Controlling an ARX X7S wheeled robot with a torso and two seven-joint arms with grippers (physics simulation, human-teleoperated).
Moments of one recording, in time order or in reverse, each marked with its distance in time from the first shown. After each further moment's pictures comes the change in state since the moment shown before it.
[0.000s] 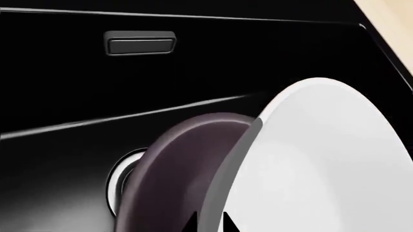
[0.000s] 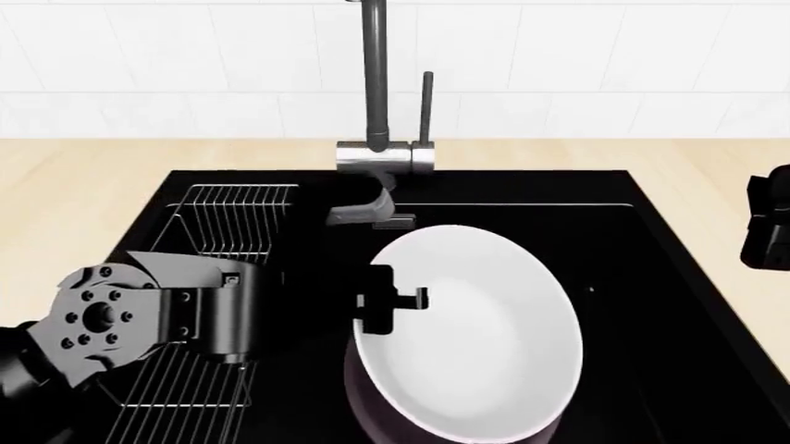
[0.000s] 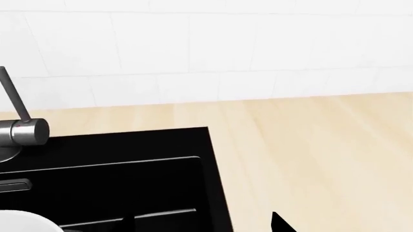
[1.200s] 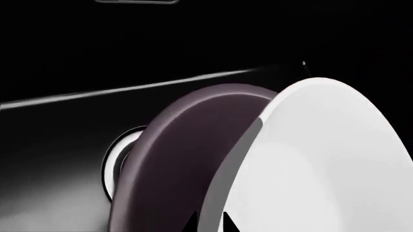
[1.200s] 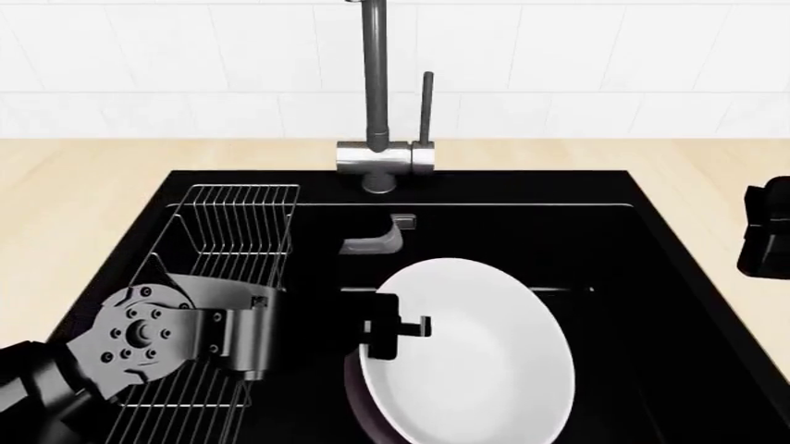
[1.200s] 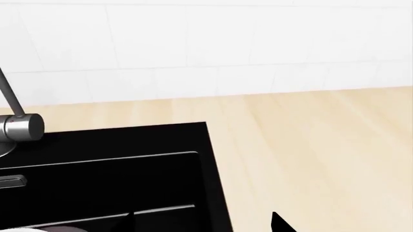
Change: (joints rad) left arm 0.055 0.035 0.057 -0.075 0.068 -0.010 0.075; right arm -0.055 0.027 0.005 -0.015 -0.033 -0.034 -0.038
